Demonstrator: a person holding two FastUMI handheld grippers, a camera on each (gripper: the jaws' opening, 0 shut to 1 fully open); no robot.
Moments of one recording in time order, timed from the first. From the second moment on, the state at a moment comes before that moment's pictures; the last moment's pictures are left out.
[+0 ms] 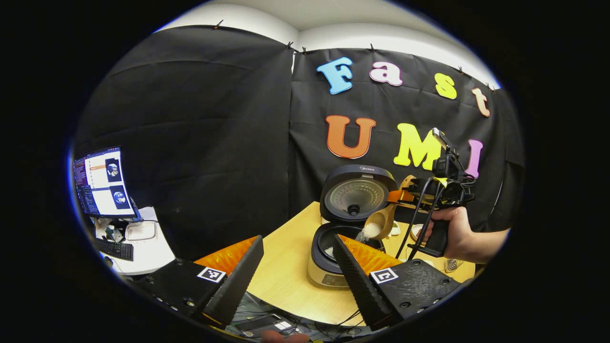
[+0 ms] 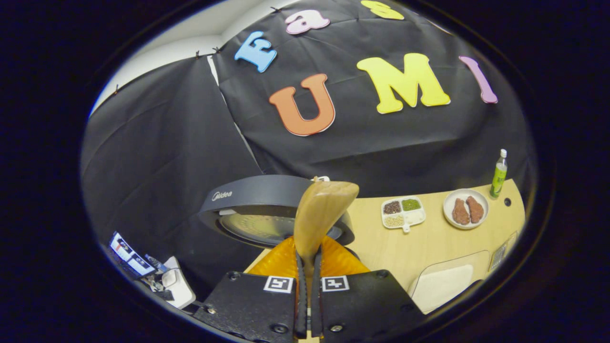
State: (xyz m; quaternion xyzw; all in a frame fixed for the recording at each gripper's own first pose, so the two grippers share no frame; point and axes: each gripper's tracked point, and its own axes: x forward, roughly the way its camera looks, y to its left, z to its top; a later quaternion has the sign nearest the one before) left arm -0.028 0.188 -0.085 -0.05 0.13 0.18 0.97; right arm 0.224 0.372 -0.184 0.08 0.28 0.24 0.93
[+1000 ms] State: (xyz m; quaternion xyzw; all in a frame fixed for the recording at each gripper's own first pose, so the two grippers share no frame) left arm -0.034 0.207 -0.087 -0.07 0.12 0.20 0.97; right arm 0.199 0.410 -0.157 -0.18 0.12 0.31 0.93
